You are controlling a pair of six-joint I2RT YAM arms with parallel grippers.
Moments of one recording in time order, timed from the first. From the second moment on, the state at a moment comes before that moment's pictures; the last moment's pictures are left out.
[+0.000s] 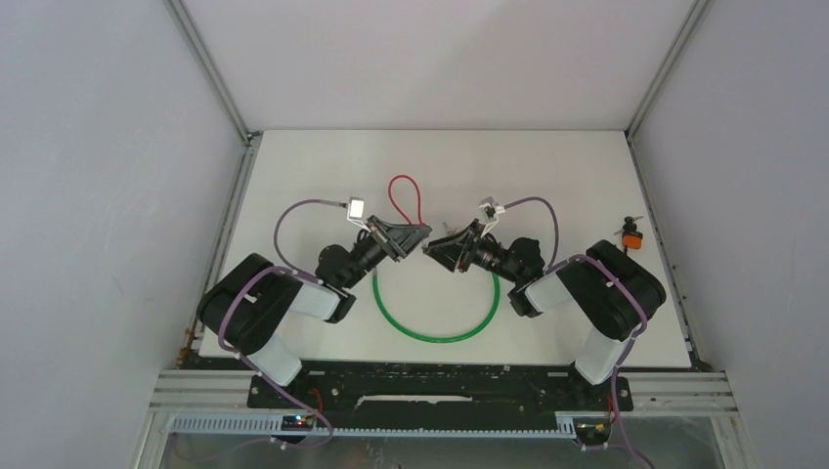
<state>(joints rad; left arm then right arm) -0.57 1.61 0.37 1.50 0.27 -0.96 0.60 1.75 0.46 1.46 -0.51 0.73</state>
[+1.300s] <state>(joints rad) -0.58 1.65 0.43 1.50 0.40 -0.97 0.56 1.72 0.46 1.47 -0.65 0.75</state>
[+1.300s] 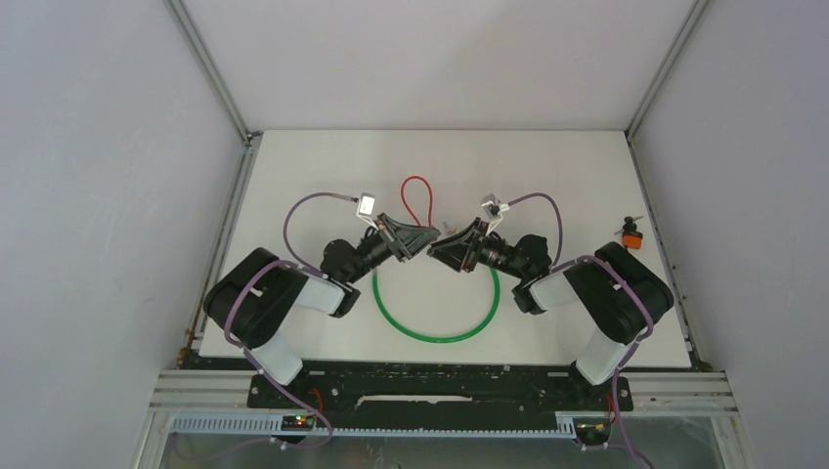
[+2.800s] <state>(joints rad) -0.58 1.65 0.44 1.50 0.42 -0.96 0.51 1.70 0.46 1.48 -0.70 0.82</state>
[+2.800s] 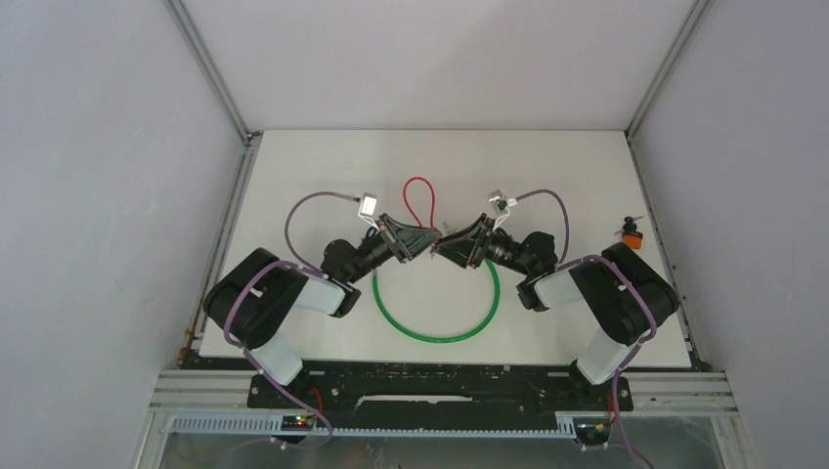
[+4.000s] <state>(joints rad) -0.60 1.66 0.44 1.49 0.43 -0.92 0.53 1.72 0.47 1.50 -0.69 0.82</state>
